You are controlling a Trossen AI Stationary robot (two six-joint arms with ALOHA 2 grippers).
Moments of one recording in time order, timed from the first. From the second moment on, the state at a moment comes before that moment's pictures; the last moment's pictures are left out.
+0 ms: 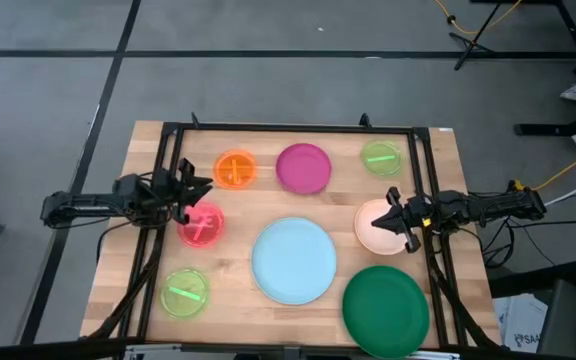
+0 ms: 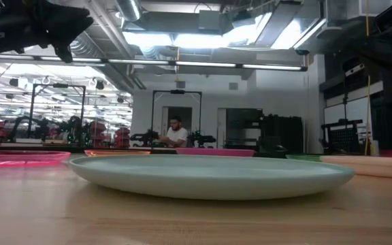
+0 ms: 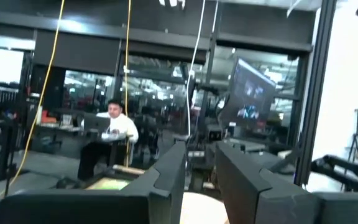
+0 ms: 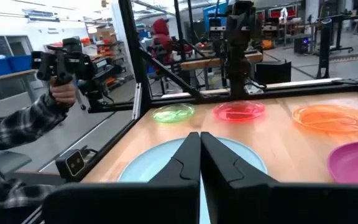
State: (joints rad) left arm 0.08 0.10 0.01 0.46 -0.09 -0.15; right arm 0.18 0.06 0.01 0.10 -0.07 0.16
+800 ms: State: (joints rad) left arm 0.00 0.70 0.06 1.04 -0.04 -0.09; right arm 0.18 0.54 0.25 0.05 -0.10 0.13
